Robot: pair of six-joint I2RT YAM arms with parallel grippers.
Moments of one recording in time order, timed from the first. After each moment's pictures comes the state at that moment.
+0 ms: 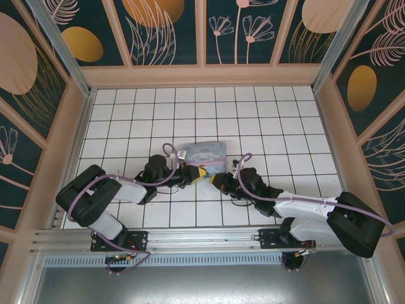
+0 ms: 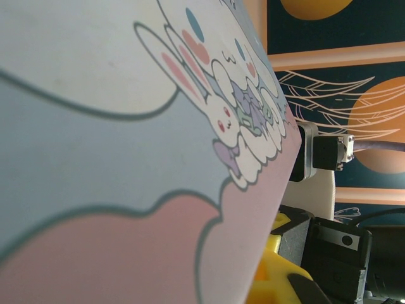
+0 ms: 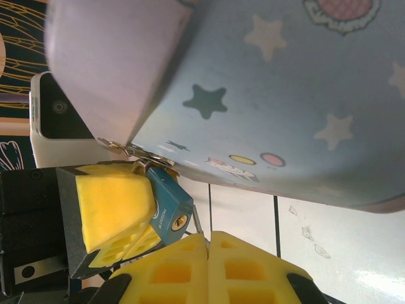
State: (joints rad) left arm -0.67 1.58 0.36 0.94 0.66 -1.29; right arm 0.93 1.13 0.28 0.44 -0.10 1.28
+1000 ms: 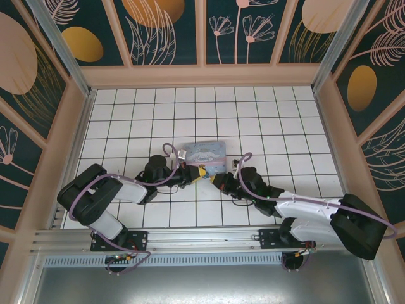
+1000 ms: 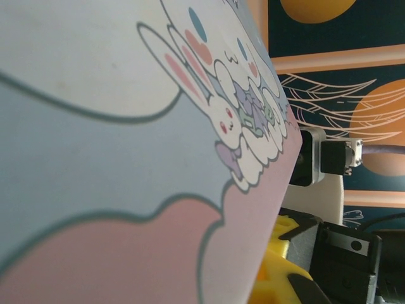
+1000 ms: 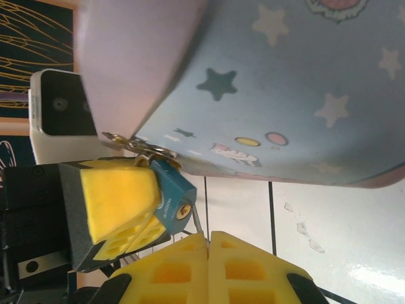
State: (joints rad) left arm -0.67 1.59 0.36 0.96 0.65 -1.29; right arm 0.93 1.10 0.29 0.37 -0.09 1.27
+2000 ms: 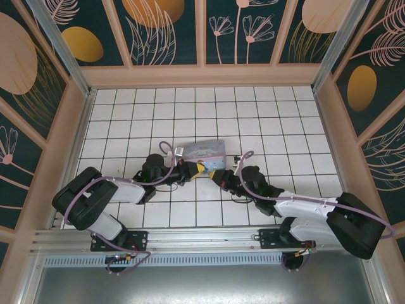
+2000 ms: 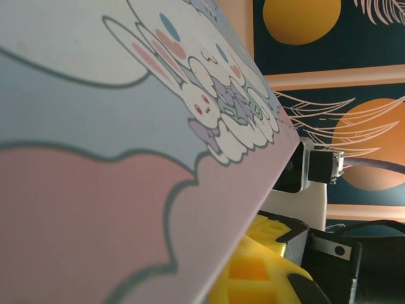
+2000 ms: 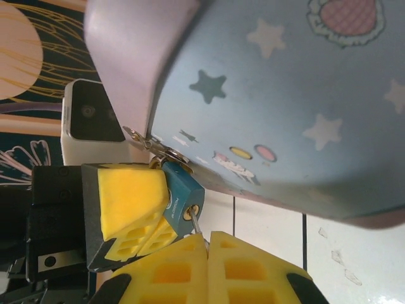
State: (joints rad) left arm -0.66 1.54 0.36 0.96 0.62 -1.34; right arm 0.88 1.13 0.26 0.55 -0.14 1.24
